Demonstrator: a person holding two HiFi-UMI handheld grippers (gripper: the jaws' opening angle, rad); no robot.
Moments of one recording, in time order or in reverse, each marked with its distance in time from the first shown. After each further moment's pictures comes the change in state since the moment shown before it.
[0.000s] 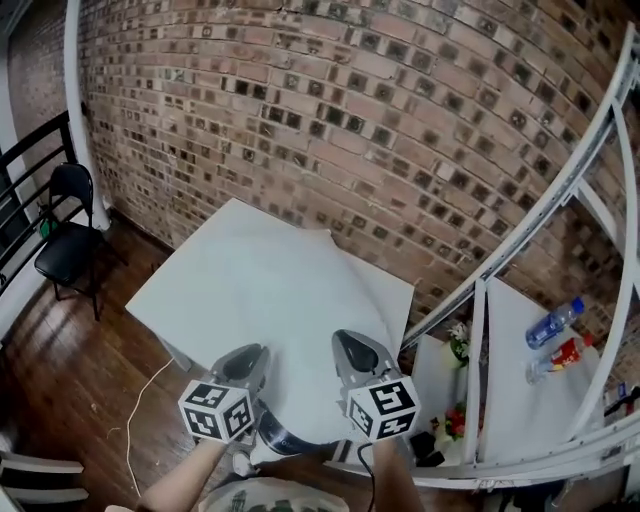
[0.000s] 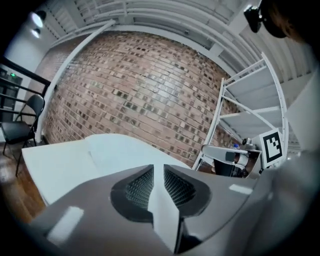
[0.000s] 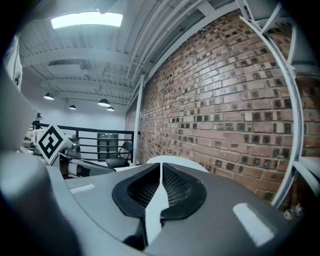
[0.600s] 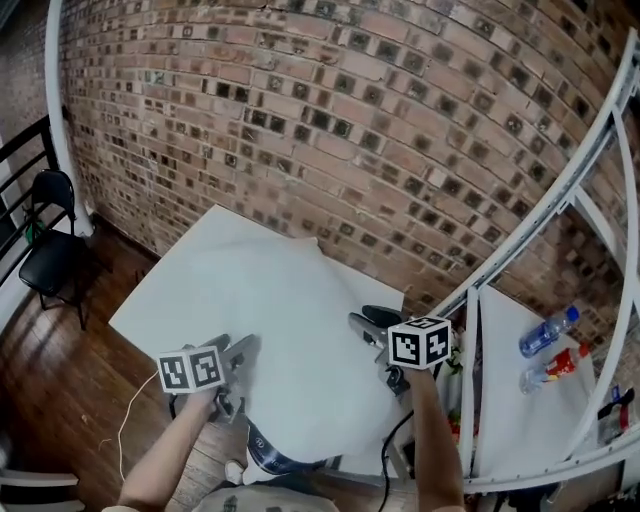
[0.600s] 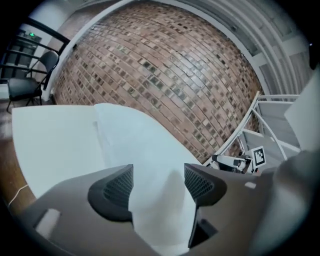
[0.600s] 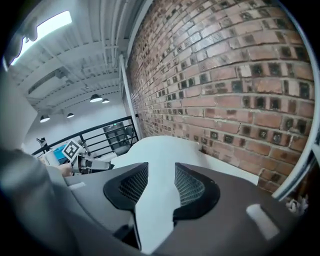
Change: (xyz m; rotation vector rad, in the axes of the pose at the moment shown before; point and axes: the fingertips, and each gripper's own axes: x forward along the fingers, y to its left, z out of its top) left arm 0.074 0.077 -0.012 -0.326 0.215 -0.010; right arm 0.059 -0.126 -0.030 0.237 0.331 0.127
